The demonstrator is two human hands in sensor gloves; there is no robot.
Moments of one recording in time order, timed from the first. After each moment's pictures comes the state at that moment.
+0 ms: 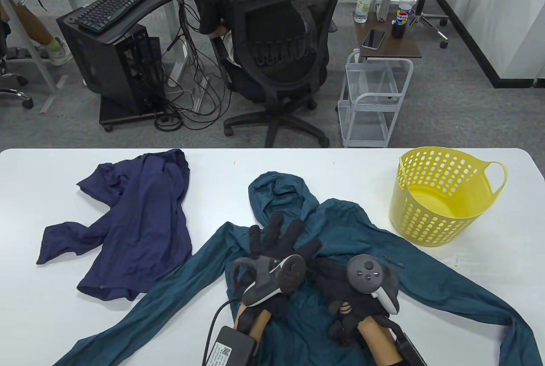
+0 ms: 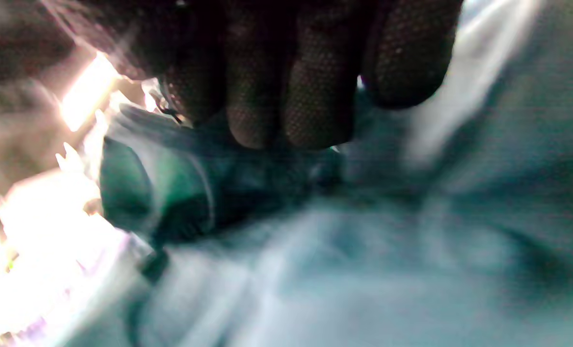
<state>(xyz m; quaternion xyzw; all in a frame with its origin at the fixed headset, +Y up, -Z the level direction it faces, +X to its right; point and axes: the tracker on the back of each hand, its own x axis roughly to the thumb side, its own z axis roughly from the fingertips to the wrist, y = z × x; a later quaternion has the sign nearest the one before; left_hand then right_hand) -0.024 -0.700 -0.329 0.06 -0.18 0.05 0.98 0.165 -0.747 -0.323 0.08 -0.01 0.90 0.43</state>
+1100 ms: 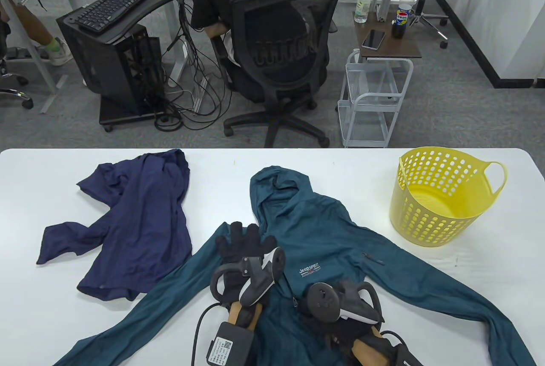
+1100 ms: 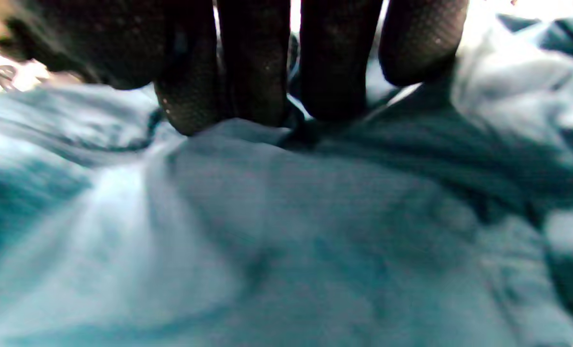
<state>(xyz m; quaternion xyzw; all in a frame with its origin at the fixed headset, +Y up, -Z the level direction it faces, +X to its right) -0.066 -0.740 -0.353 0.11 0.01 -0.06 0.99 0.105 -0.750 -0.292 0.21 0.12 0.97 0.07</state>
